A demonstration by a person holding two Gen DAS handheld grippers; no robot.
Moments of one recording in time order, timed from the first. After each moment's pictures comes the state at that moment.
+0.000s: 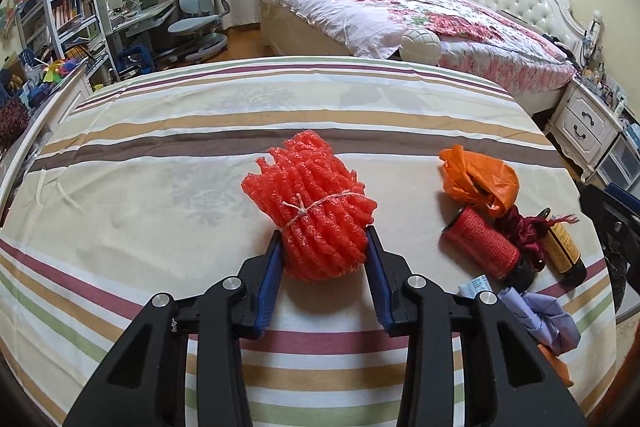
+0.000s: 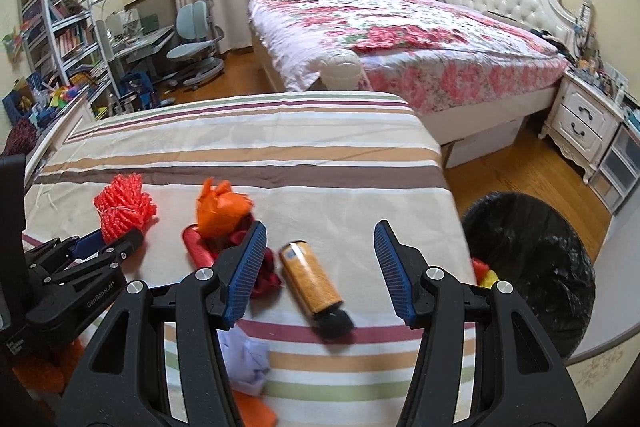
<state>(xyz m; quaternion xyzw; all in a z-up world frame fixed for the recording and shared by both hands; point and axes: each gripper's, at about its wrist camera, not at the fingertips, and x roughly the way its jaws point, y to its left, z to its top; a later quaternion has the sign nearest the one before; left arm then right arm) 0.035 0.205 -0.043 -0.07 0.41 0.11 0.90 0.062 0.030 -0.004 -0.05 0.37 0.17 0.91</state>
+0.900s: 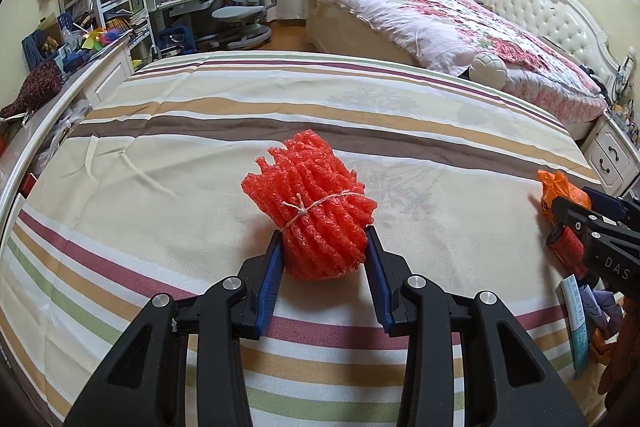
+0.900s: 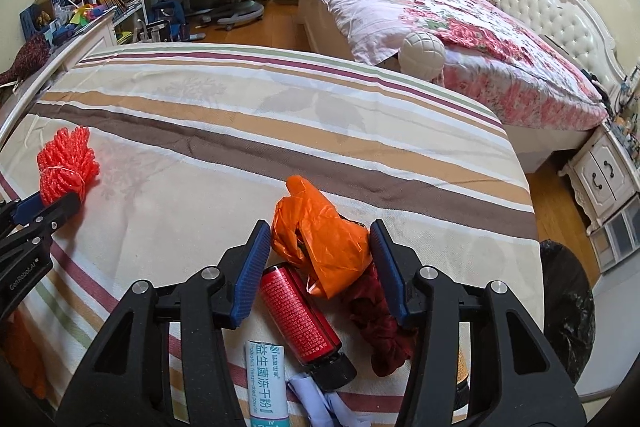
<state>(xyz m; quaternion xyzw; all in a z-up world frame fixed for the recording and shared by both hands) 0.005 0.292 -0.046 -0.11 0.40 0.17 0.89 0.078 0.126 -0.028 -0.16 0.41 0.21 0.87</state>
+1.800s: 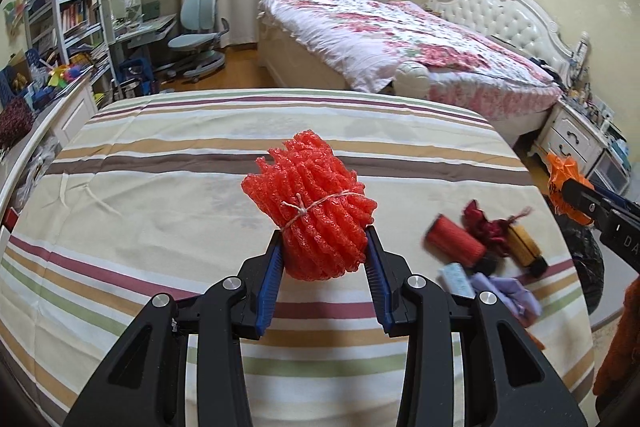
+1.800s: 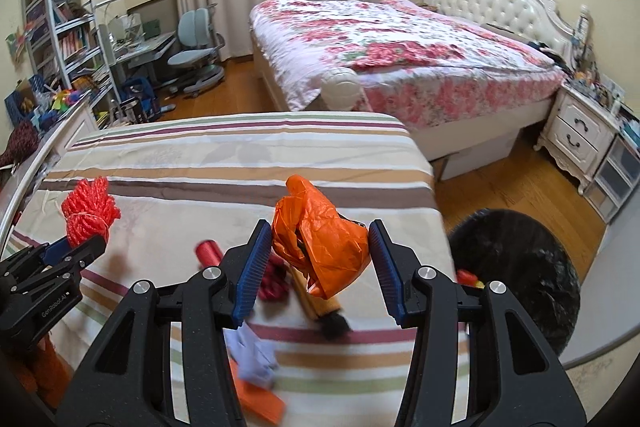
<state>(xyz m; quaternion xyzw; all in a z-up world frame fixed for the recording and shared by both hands) -0.005 0.211 -0.006 -0.08 0.37 0.09 0.92 0.045 0.000 0.022 -0.04 0.35 0.15 0.92</state>
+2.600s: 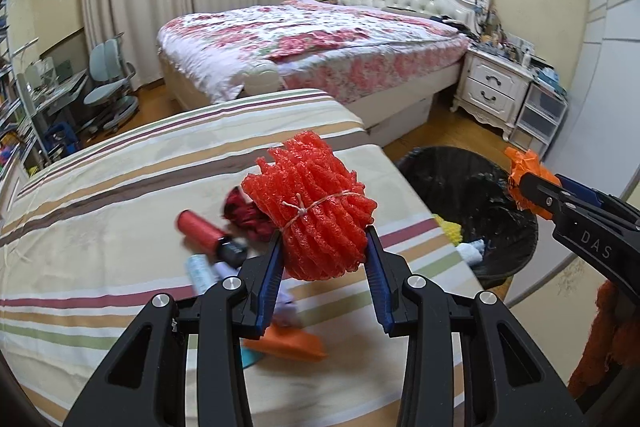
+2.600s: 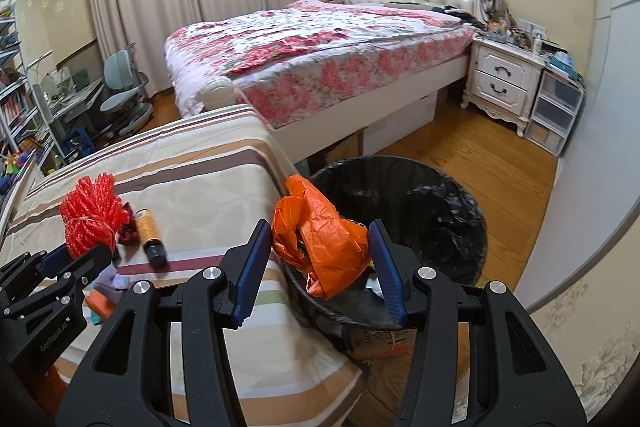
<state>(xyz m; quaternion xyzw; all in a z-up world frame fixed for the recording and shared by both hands) 0.013 0.034 -0.002 0.01 0.36 -0.05 0.93 0.020 -0.157 0.000 0.04 0.34 0.03 0.94</state>
